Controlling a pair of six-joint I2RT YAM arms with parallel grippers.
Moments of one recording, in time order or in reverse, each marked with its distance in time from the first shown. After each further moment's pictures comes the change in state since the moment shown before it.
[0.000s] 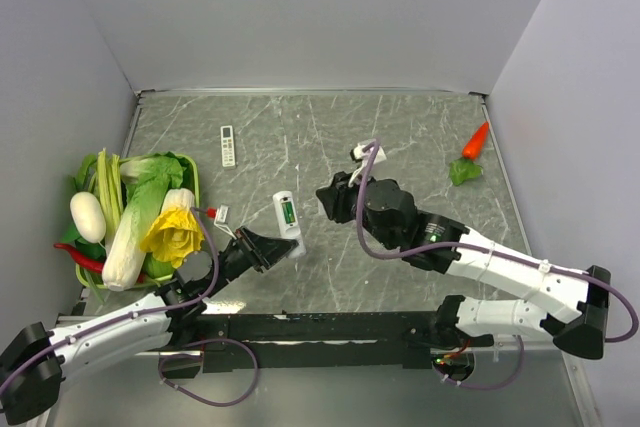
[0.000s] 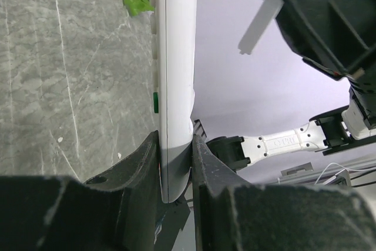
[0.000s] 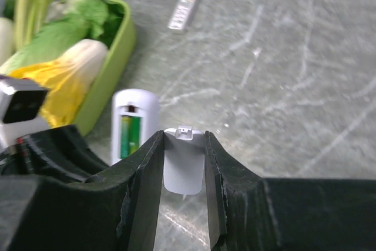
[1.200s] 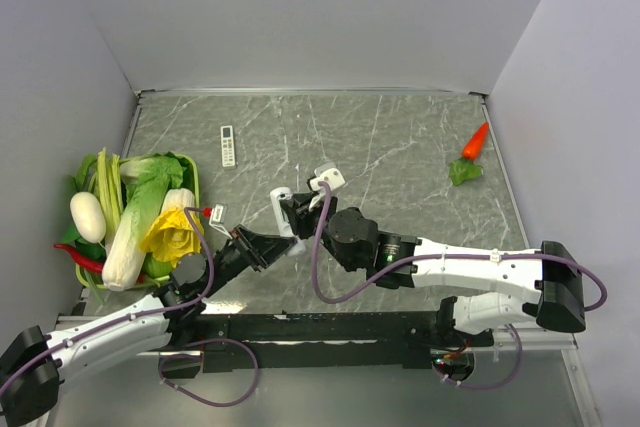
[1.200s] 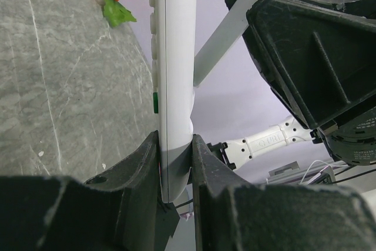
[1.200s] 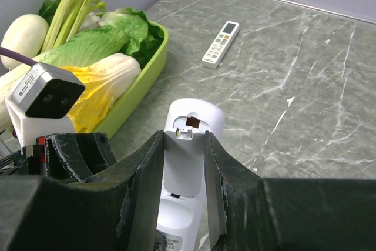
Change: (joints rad) left arm 0.000 -0.034 0.000 0.045 0.009 0.003; right arm 0.217 0.185 -0.068 0.452 0.171 -0.228
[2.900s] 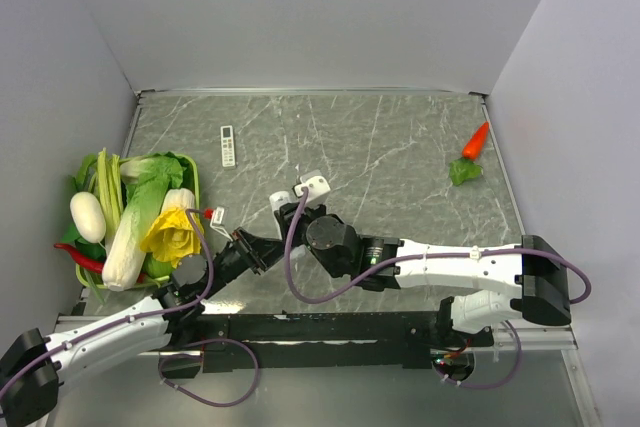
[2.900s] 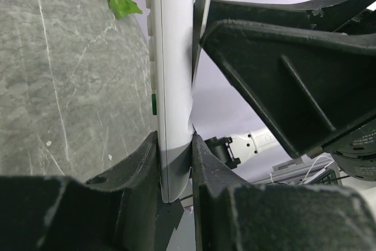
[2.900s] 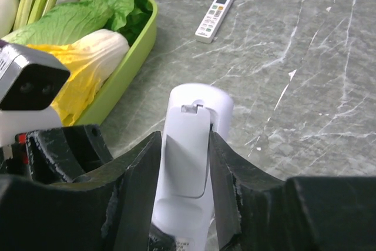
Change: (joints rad) left arm 0.001 -0.027 -0.016 -0.037 0.013 0.001; right arm 0.037 0.097 0.037 -0.068 0.077 0.083
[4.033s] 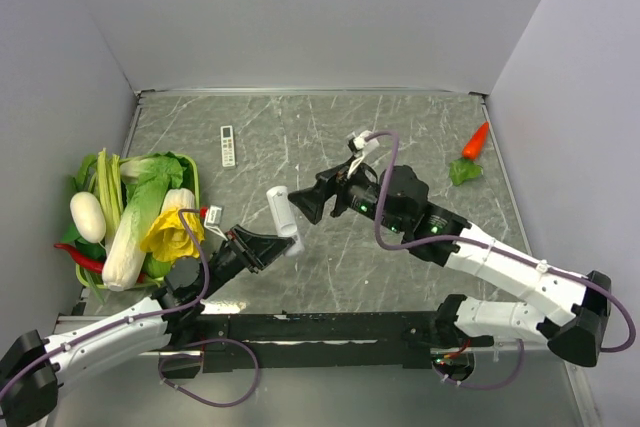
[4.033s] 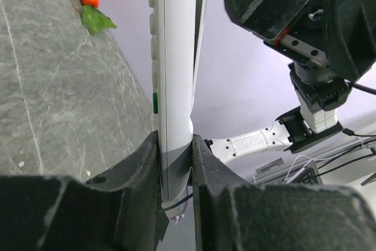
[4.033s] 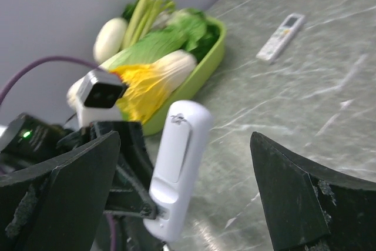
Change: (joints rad) left arm 0.001 -0.011 0.000 0.084 0.007 -0.010; right arm -0.346 -0.279 0.016 -0.138 -0.655 0.088
